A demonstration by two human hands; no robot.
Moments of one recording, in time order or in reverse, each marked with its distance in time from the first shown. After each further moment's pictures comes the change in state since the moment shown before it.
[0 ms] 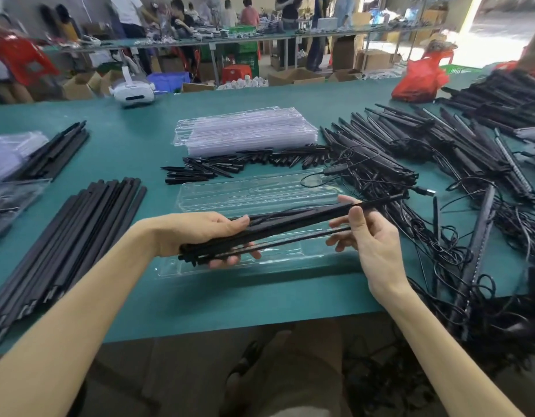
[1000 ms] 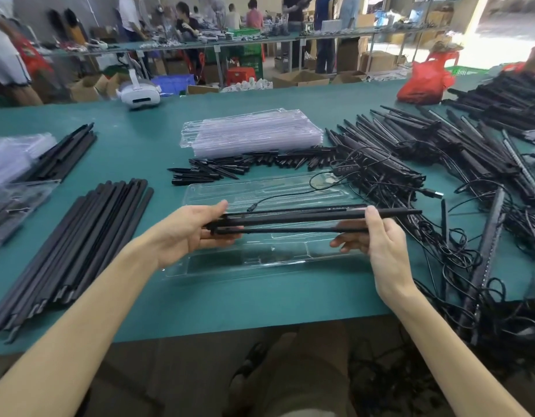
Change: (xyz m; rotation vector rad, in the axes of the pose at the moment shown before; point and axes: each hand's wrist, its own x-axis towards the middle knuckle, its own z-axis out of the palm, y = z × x) left_hand 0.000 -0.032 -0.001 -0.656 0.506 0.144; right_hand 0.005 0.003 0.001 0.054 0.046 0.057
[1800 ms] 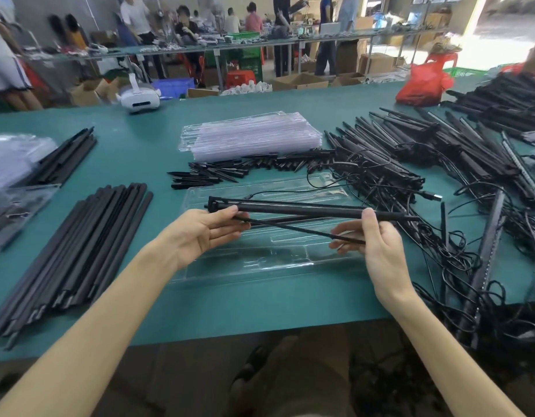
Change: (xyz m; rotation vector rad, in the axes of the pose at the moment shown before) left_hand 0.014 -0.003 0.016 -0.249 0.063 0.029; right_hand 0.001 0.005 0.000 -0.056 0.000 0.000
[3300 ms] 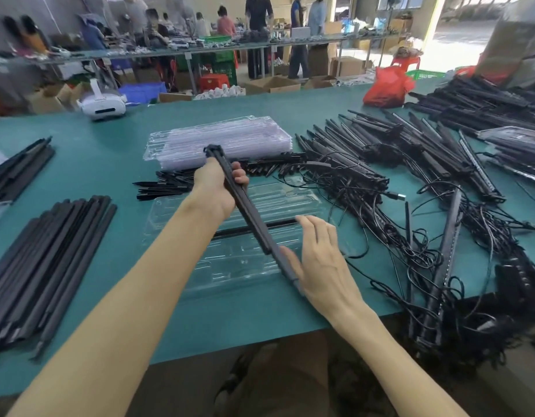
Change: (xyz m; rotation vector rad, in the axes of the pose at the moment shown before) left_hand 0.071 0.052 0.116 -0.559 0.229 0.077; right_hand -0.015 0.008 0.019 -1.138 -0.140 -0.420
